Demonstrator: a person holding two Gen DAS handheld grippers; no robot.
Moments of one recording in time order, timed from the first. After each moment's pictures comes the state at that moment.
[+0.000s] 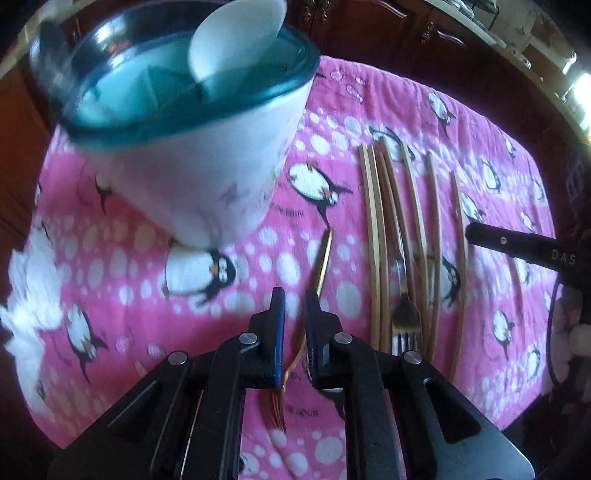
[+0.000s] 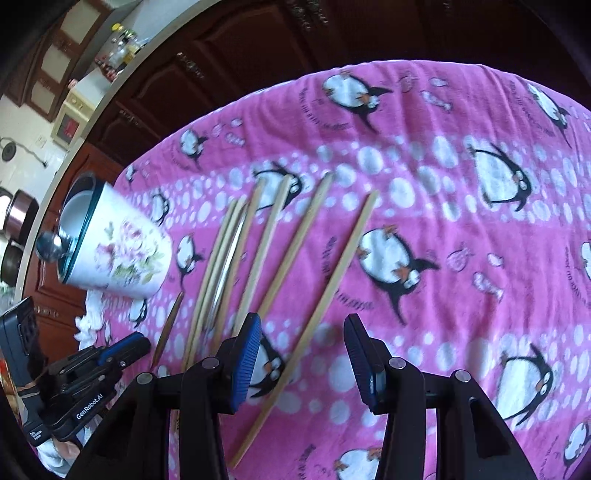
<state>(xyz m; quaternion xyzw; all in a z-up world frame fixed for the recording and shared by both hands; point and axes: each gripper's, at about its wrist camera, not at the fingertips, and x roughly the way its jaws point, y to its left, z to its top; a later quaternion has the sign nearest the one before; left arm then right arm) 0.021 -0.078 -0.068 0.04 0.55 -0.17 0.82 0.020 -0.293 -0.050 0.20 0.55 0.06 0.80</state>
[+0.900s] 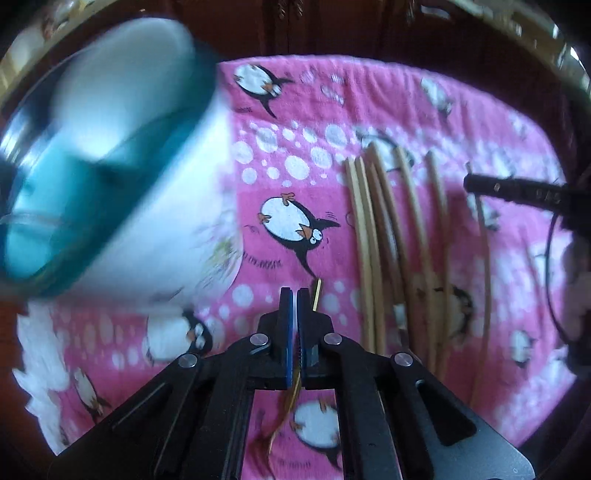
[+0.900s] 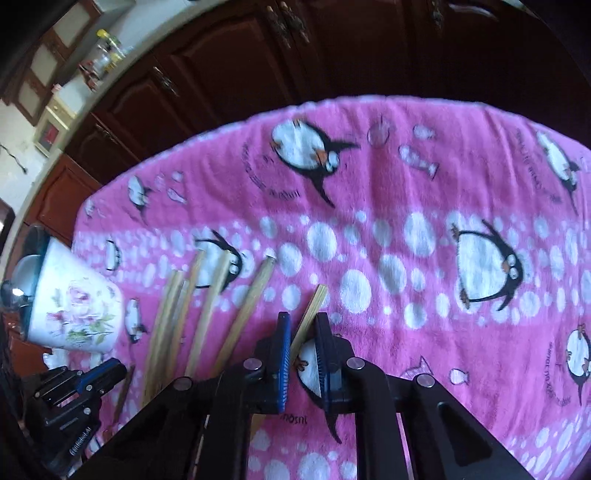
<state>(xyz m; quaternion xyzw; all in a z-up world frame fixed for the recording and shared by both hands) 0.051 -0.109 -0.068 0.08 0.54 -0.18 0.82 0.063 -0.321 -0.053 0.17 0.52 0.03 0.84</state>
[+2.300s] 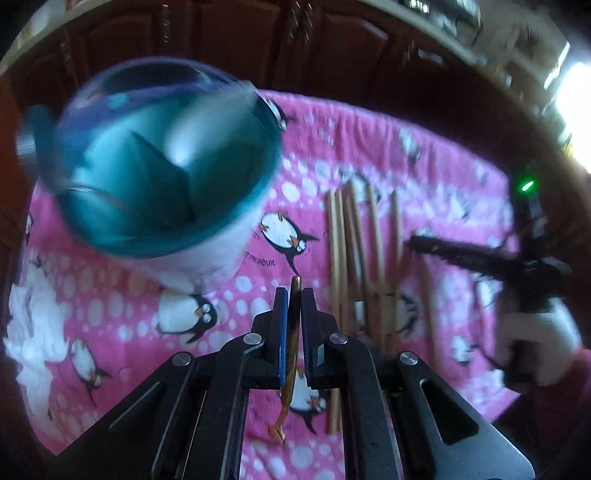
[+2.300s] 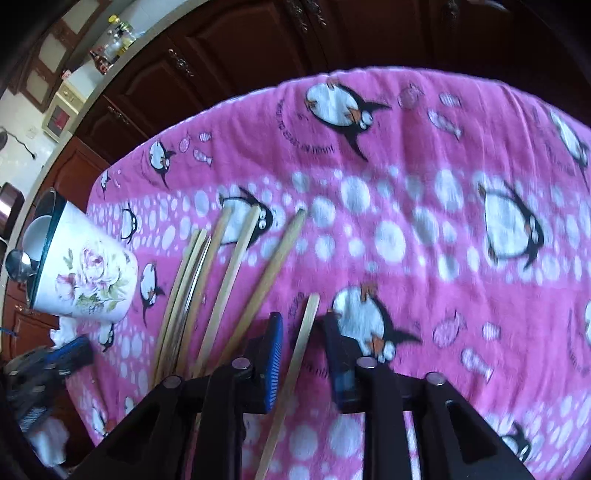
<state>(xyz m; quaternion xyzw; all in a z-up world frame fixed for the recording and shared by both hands) 0.034 -0.076 -0.024 -0.01 0.52 -0.21 0.82 0.048 -0.302 -0.066 0.16 0.56 0.05 0.81</state>
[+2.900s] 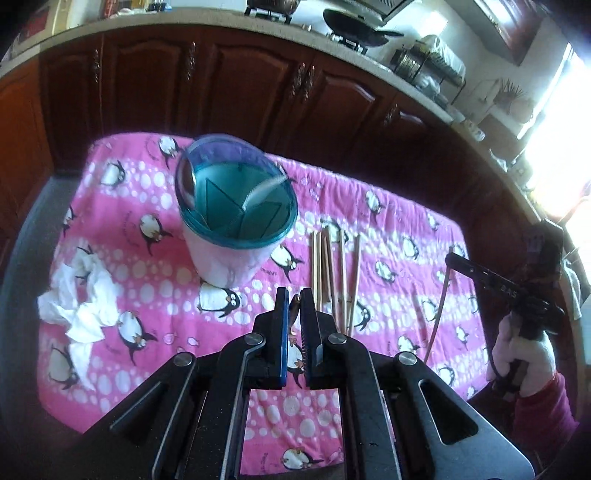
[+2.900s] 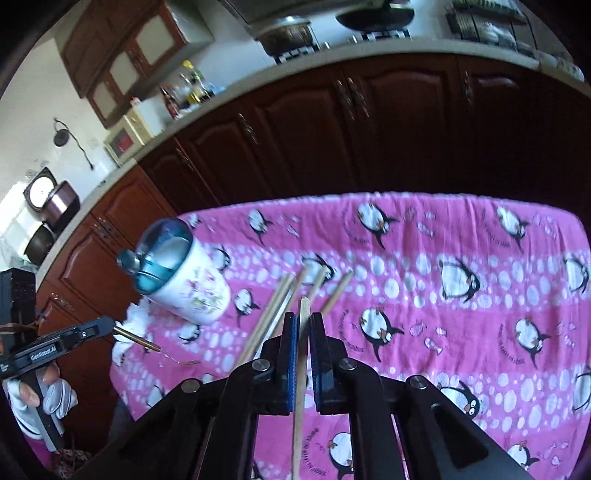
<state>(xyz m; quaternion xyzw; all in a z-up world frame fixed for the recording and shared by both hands) -0.025 0.007 0.058 -0.09 0.45 -0.23 0.86 -0.043 -0.302 0.061 0.15 0.41 0.11 0.89</state>
